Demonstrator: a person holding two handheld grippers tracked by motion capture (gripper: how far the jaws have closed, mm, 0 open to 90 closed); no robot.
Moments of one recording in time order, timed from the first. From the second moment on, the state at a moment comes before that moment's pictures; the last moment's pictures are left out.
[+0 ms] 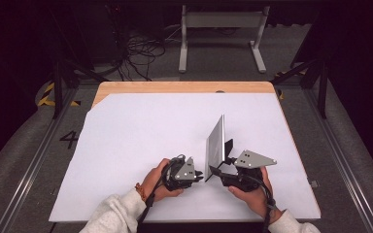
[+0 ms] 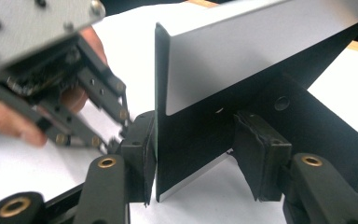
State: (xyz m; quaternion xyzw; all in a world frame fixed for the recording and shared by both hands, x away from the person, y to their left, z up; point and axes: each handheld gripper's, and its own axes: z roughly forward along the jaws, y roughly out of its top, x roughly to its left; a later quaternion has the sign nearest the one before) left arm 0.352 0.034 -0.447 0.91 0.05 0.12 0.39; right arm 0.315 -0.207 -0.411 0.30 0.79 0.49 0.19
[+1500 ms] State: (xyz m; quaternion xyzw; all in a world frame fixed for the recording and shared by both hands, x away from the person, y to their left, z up) left arm 0.356 0.102 -0.439 0.89 0.16 0.15 0.39; right arm 0.331 -0.227 -0.420 0.34 0.79 0.48 0.17
